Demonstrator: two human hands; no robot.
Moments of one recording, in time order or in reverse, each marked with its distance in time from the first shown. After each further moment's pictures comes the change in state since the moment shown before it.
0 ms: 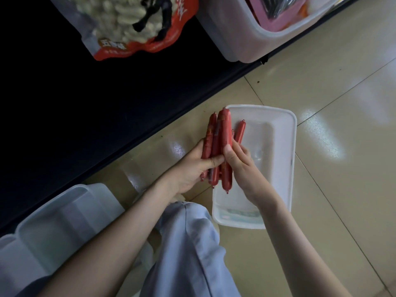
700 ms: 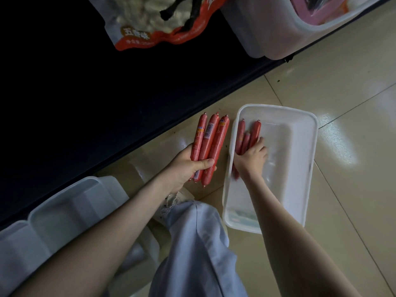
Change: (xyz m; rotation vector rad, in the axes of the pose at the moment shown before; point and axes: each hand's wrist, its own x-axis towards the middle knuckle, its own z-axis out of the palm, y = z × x) left_hand -0.006 -0.015 -0.051 0.153 0.237 -0.106; right_hand 0.091 0.083 0.021 -0.515 0.507 0.267
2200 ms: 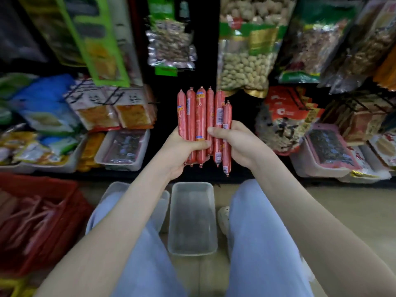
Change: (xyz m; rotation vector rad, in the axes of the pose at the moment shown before) left_hand -0.547 0.020 -0.059 -0.364 0.507 0.857; right_hand -0.537 -0.239 -0.221 0.522 -1.024 -0.891
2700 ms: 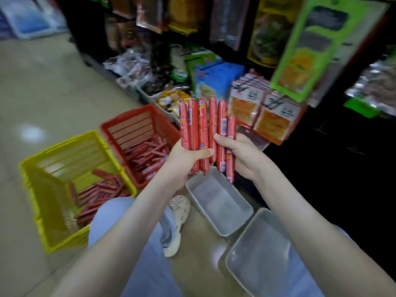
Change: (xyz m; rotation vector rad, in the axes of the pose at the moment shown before) left_hand -0.149 -0.013 -0.230 -0.209 0.801 0.185; right_hand 0.056 0.056 0.292 0.025 -0.743 0.230
